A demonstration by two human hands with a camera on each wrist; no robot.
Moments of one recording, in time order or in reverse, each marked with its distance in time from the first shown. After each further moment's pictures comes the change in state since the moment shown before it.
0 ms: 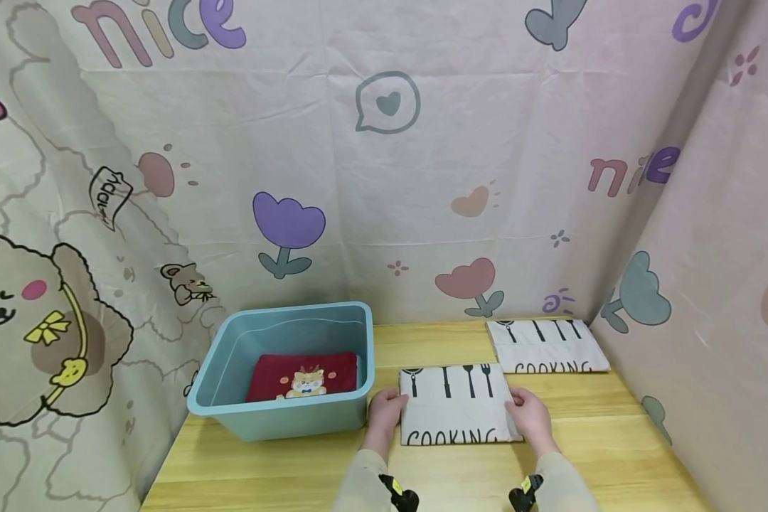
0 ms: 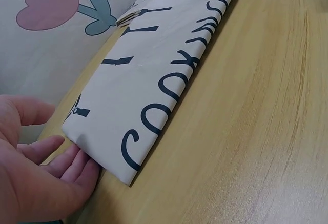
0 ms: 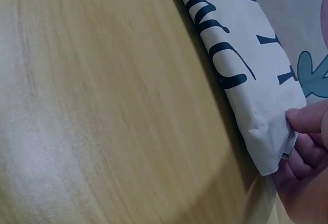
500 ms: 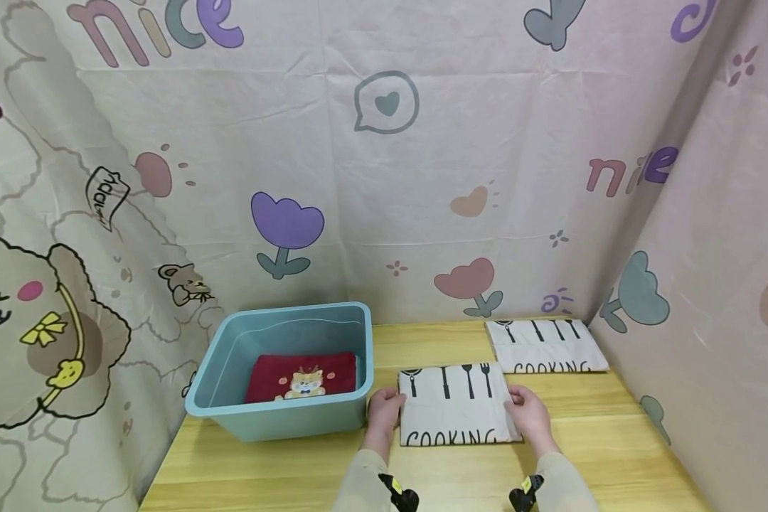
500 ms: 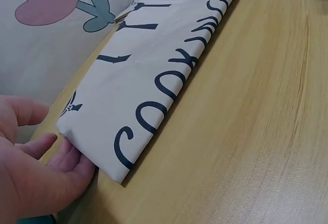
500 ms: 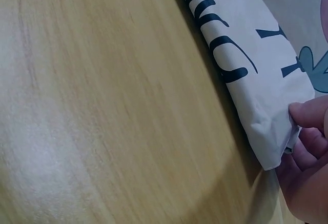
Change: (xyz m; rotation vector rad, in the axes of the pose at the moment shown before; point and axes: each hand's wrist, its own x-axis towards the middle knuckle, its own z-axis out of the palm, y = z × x) left_hand 0.001 -0.001 0.002 -0.117 -0.031 -0.050; right_hand 0.002 0.003 0.001 0.072 0.007 -0.001
